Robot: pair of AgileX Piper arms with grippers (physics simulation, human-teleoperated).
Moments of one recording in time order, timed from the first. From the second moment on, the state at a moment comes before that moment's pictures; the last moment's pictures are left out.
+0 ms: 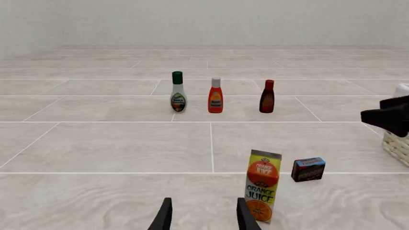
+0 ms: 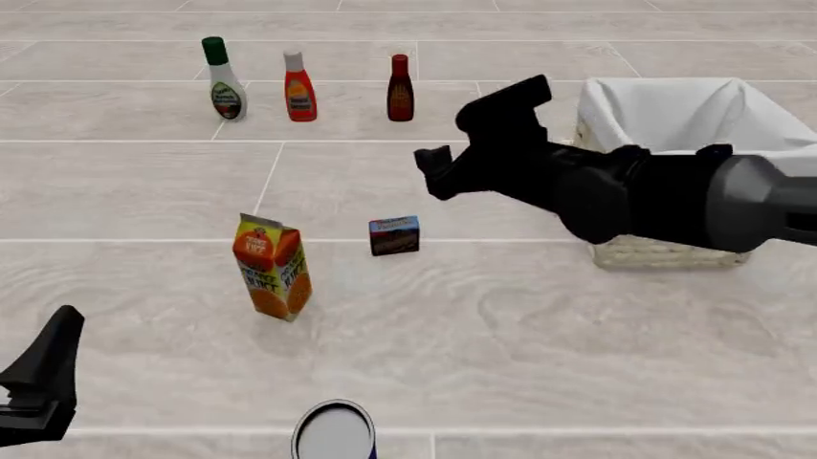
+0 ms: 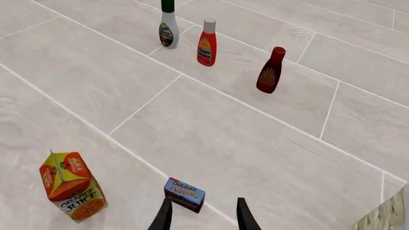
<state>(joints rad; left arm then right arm) 0.00 0.00 0.00 0.00 0.00 0.54 1.63 -1.04 -0.18 -0.09</state>
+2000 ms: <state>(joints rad) 0.00 0.00 0.00 0.00 0.00 0.59 2.12 -2.02 0.85 -0.26</state>
